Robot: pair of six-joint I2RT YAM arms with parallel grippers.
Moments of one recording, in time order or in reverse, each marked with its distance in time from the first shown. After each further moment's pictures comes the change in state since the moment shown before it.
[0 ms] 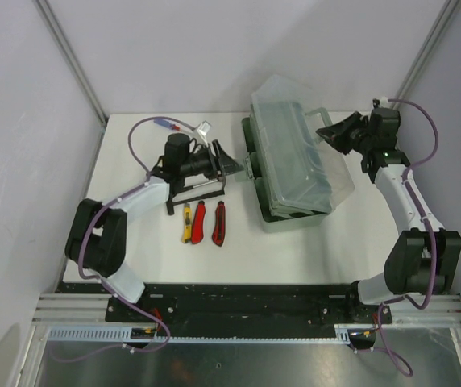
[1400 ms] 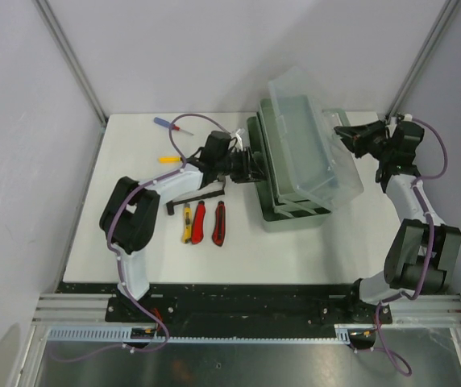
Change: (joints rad) left arm -0.186 0.287 0.299 -0.255 -0.155 0.053; right arm -0.197 0.010 -0.195 0.379 -0.253 0.397
